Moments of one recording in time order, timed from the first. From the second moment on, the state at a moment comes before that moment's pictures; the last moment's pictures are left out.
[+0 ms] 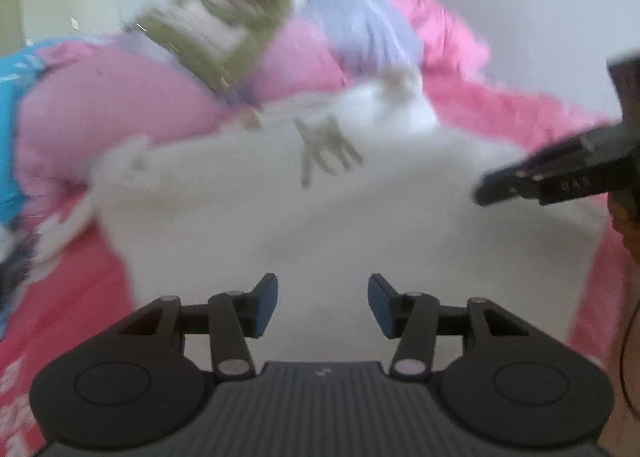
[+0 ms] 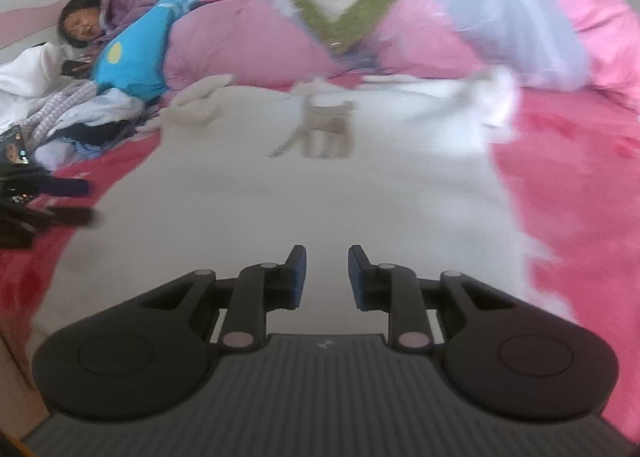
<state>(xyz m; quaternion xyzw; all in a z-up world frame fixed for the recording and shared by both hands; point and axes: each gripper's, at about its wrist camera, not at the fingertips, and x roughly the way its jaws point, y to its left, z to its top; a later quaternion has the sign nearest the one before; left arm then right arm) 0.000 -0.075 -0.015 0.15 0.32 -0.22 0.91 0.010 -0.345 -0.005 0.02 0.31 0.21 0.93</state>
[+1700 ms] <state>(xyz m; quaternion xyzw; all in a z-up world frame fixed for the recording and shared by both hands) 0.031 -0.024 -0.048 0.07 0.30 -0.24 0.92 0.078 -0.465 0.013 0.25 0.38 0.08 0.88</state>
